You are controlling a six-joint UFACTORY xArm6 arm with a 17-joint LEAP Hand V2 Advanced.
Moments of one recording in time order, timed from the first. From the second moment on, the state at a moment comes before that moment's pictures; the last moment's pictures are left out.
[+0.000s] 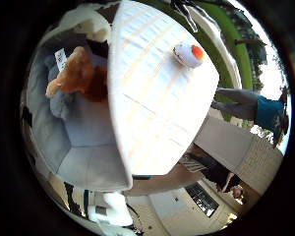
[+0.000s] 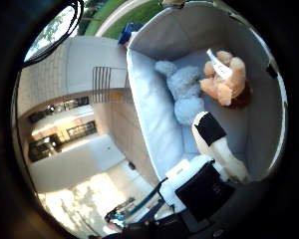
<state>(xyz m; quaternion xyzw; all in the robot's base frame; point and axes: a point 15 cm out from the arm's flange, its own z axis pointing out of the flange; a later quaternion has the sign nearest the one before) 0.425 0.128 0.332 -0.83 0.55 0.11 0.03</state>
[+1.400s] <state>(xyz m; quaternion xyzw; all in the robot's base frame) 0.619 -0.040 0.177 -0.85 0.46 -0.14 -0.24</state>
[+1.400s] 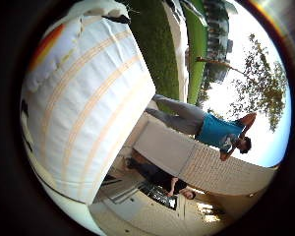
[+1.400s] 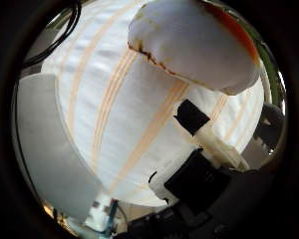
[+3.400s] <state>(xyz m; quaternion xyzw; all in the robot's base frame) 0.322 0.197 0.325 -0.83 0.54 0.11 0.07</state>
